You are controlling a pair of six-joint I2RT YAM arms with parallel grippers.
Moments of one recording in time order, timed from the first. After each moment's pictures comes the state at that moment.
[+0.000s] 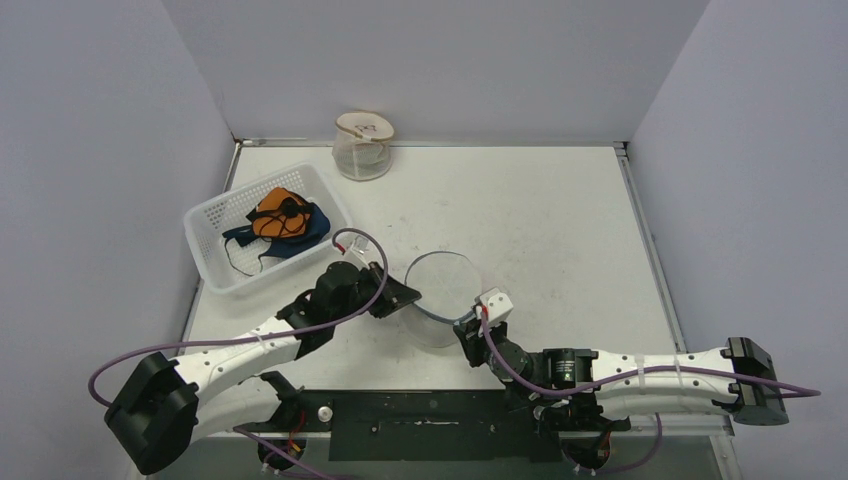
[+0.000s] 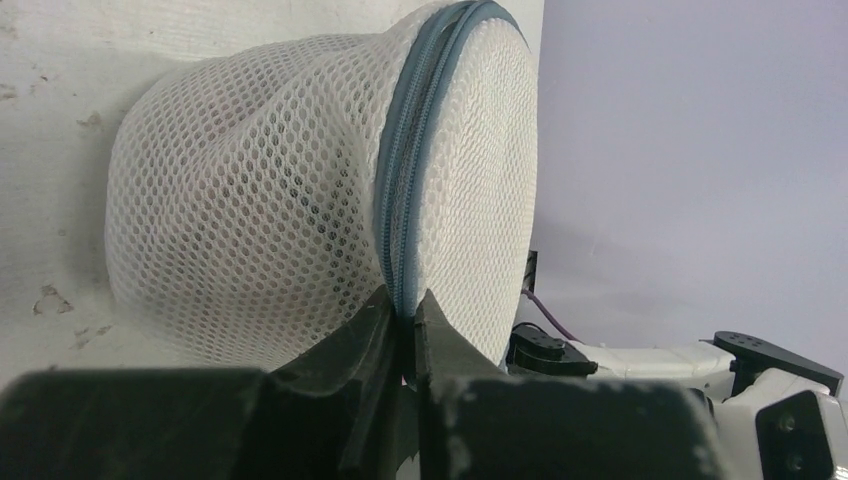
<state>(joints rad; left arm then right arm) -0.75 1.07 0.46 0.19 0.14 -1.23 1.45 0.82 0.42 -0.06 0.75 0.48</state>
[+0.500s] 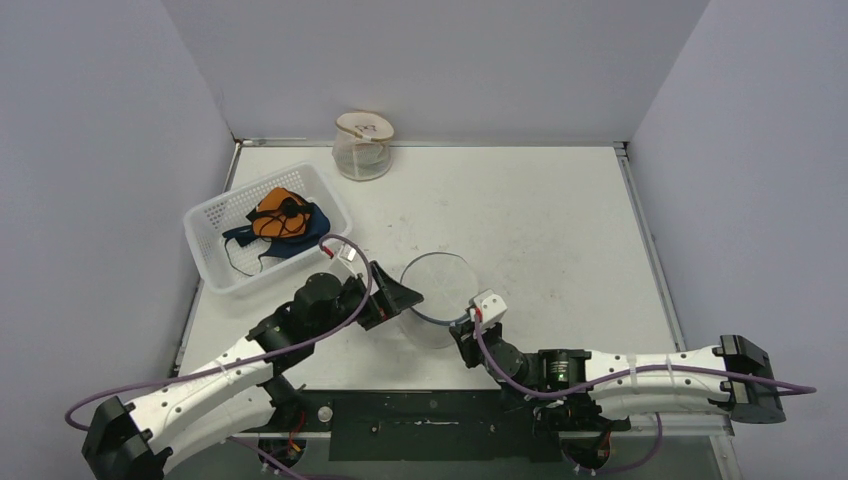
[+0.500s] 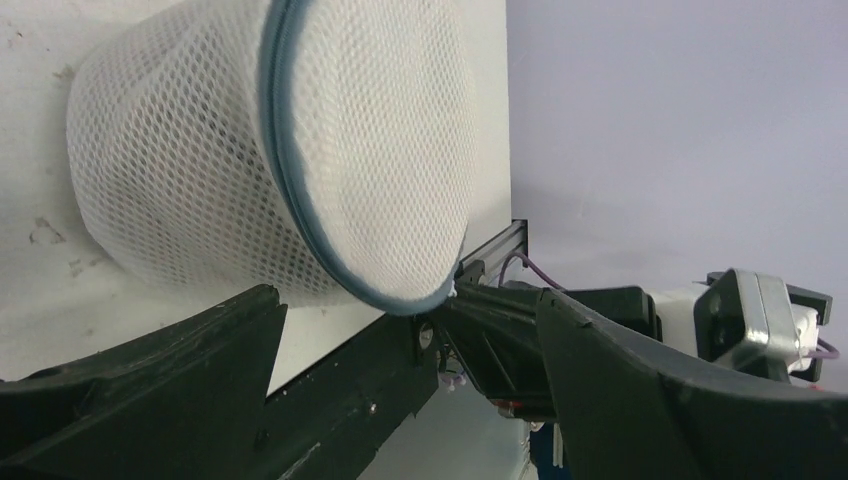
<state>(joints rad) -0.79 0.84 0.47 0.00 0.11 -1.19 1.45 0.86 0.41 -0.01 0.74 0.45</state>
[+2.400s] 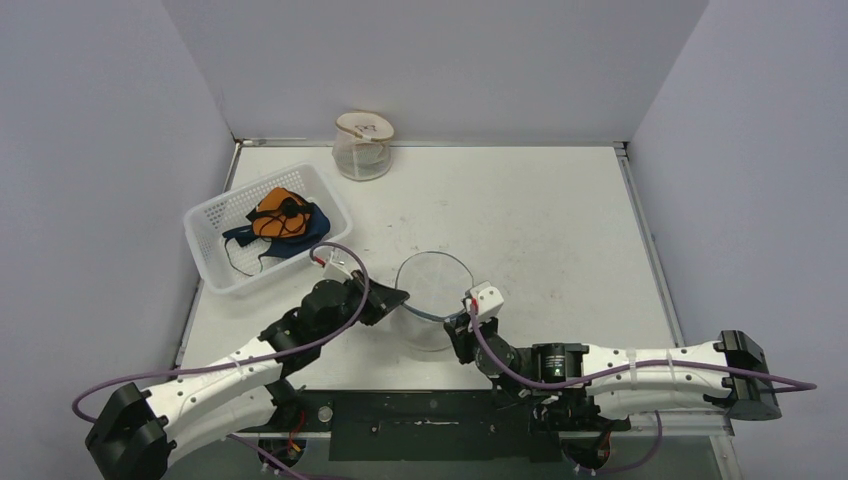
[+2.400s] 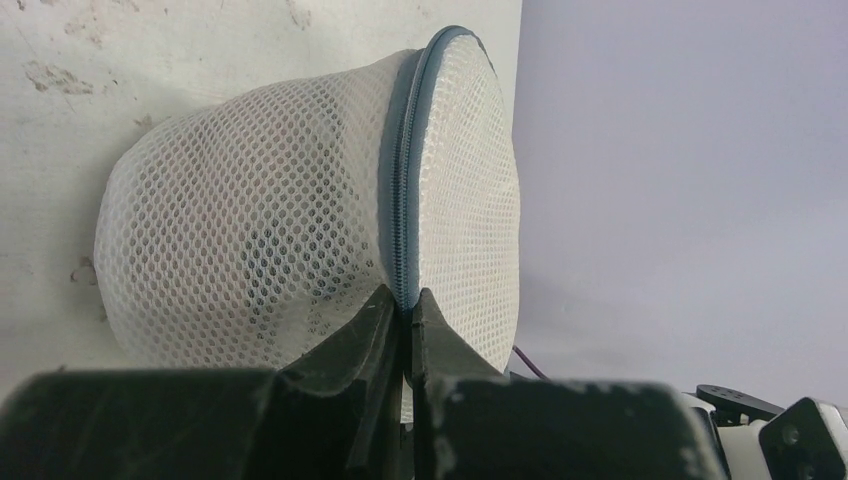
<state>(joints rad) -0.84 0.84 0.36 0.13 -0.11 -1.34 1.46 0.93 0.55 -0.11 0.74 0.53</state>
